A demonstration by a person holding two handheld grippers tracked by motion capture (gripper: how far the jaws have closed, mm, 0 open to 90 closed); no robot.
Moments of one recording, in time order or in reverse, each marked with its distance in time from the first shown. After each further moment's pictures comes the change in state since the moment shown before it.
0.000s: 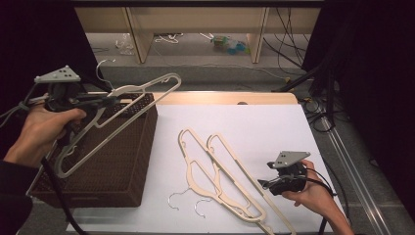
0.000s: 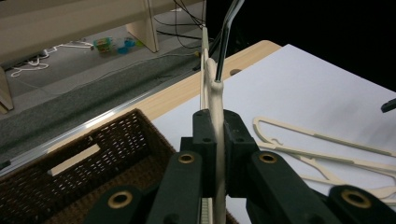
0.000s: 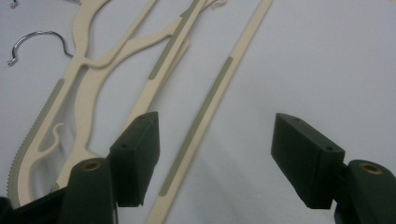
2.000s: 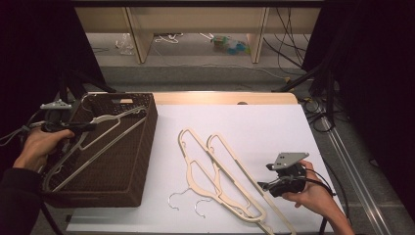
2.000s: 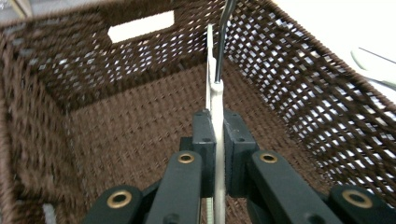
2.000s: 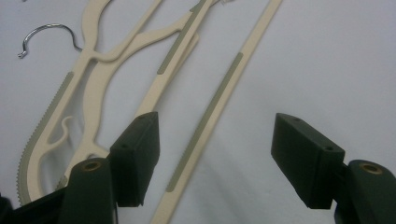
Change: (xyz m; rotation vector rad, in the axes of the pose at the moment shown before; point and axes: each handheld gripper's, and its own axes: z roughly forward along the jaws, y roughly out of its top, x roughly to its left) left arm 0.103 -0.119 0.036 0.198 0.089 -0.161; right arm 0.001 -0.001 0.002 0.013 0.029 -0.015
